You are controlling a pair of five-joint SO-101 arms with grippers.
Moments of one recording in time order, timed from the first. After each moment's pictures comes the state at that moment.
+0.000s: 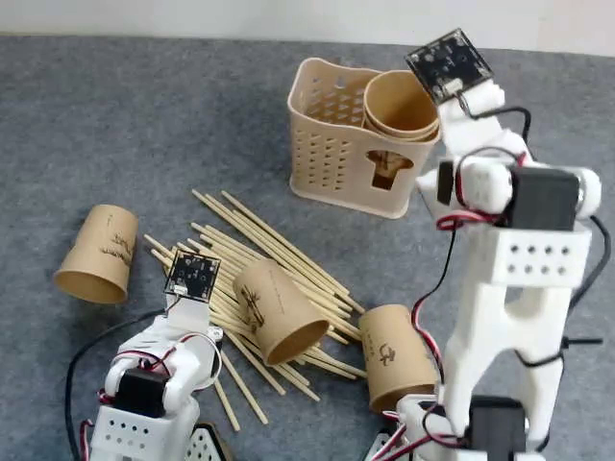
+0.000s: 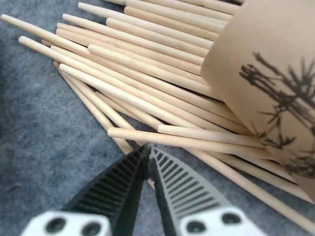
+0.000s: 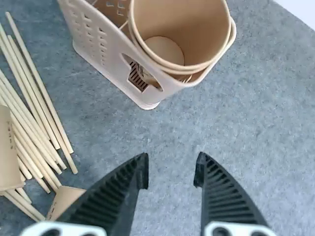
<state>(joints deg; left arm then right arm) 5.9 -103.6 96.0 75.5 4.7 -3.3 -19.5 -18.9 99.9 32.4</state>
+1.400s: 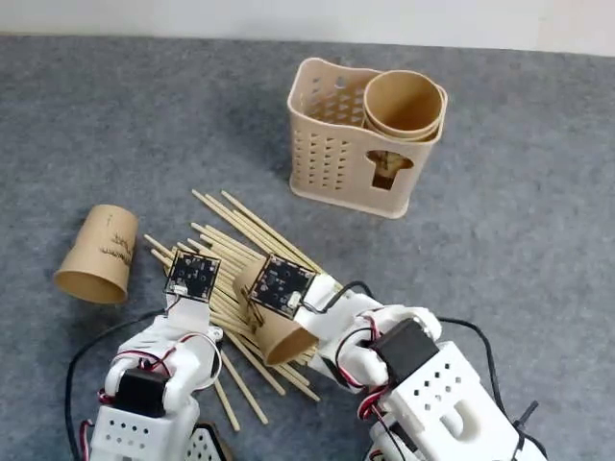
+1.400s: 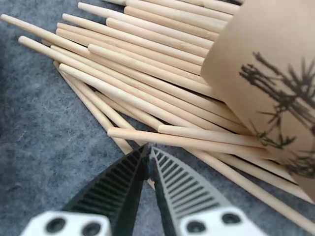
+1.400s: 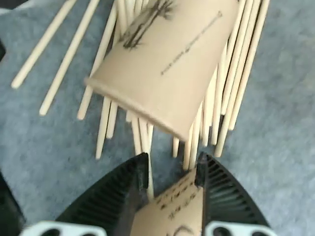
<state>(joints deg) 5.9 -103.6 96.0 75.5 4.7 -43.2 -58.2 53.3 78.5 28.5</state>
